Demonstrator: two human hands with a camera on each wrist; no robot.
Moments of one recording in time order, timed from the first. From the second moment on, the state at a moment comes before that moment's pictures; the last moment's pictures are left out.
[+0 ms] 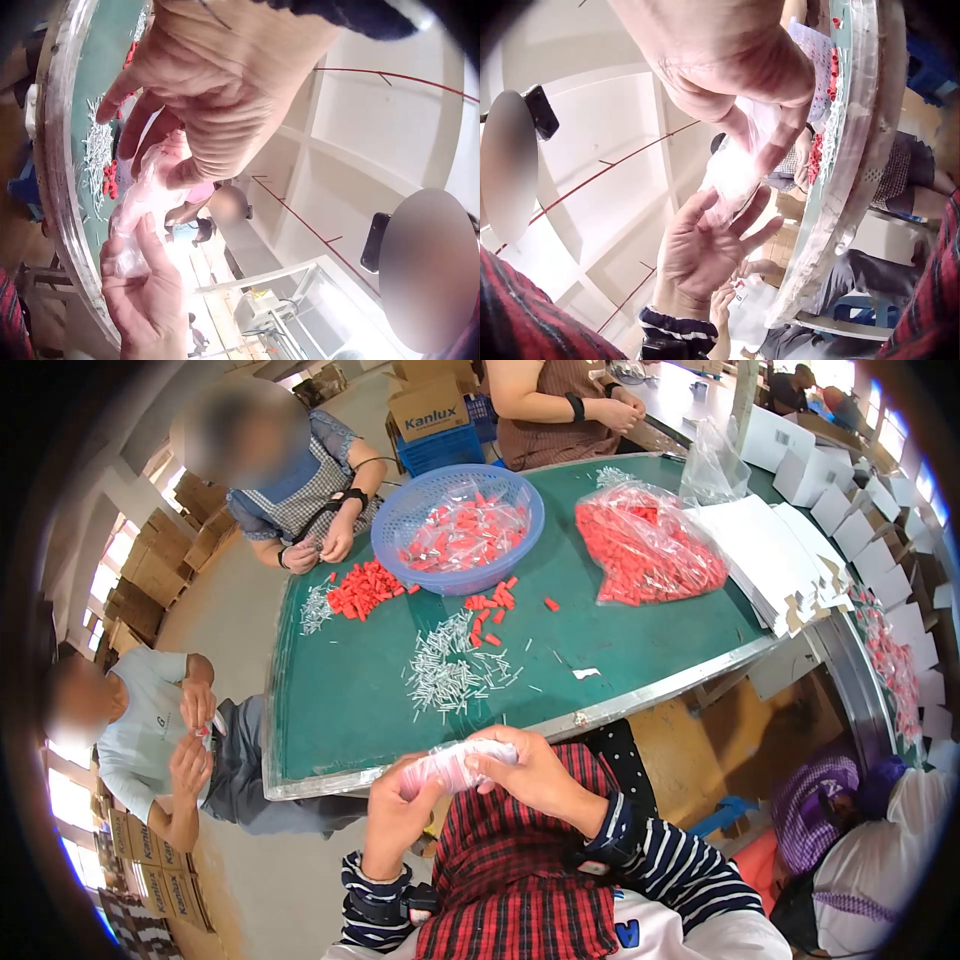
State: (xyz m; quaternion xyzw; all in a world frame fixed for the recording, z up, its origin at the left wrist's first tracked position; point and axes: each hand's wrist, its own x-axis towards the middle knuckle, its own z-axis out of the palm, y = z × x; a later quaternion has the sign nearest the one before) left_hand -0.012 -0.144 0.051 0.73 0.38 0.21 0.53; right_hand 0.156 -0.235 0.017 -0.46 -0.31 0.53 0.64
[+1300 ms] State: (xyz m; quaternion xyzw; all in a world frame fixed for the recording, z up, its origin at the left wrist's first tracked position) left_hand -0.091 -0.091 0.000 0.56 0.39 0.38 0.63; right_hand 0.186 0.036 0.005 -0.42 -0.12 0.62 0.65
